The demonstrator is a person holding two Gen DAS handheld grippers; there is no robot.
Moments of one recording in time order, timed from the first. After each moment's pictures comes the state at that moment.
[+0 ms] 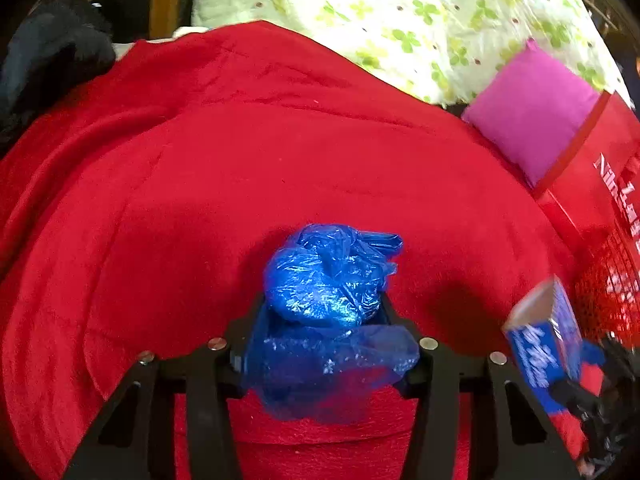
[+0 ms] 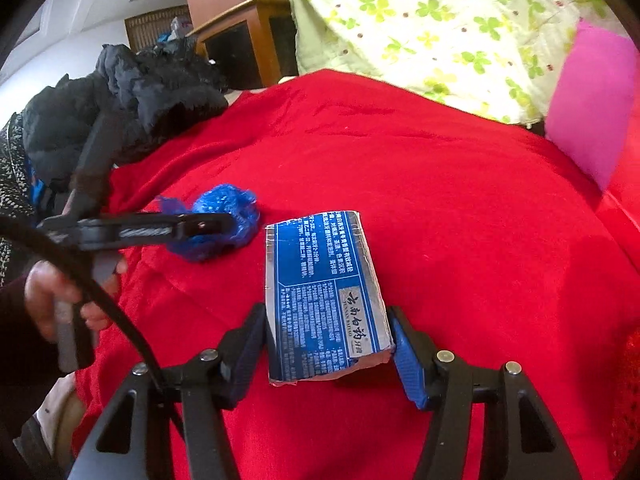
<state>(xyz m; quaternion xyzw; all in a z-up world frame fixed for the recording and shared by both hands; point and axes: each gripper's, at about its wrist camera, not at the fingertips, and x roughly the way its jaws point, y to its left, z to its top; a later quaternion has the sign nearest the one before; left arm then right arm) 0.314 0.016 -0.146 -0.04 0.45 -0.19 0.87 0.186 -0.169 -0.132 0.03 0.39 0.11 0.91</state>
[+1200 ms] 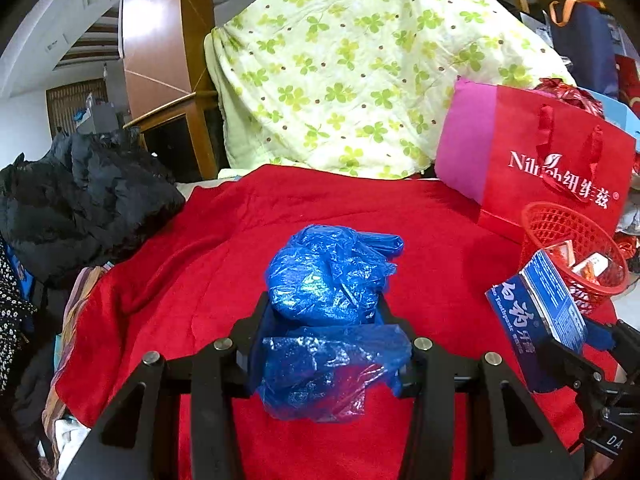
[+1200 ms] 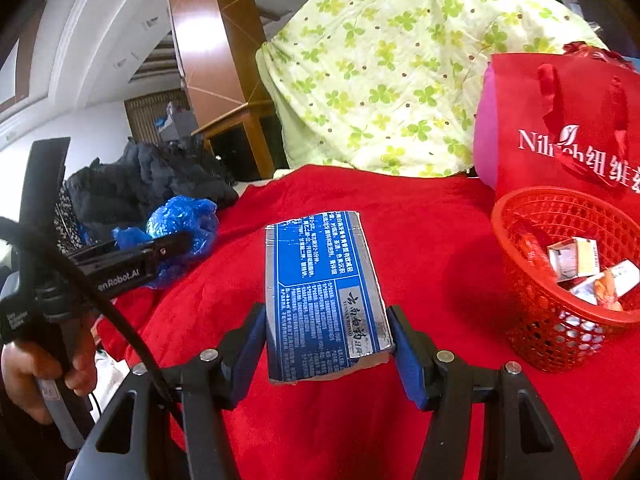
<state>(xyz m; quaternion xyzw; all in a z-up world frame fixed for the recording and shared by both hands) 0.076 -0.073 0.000 0.09 0.27 -0.09 0.96 -0.005 -0.239 -0.031 0.11 0.26 0.08 0.96</state>
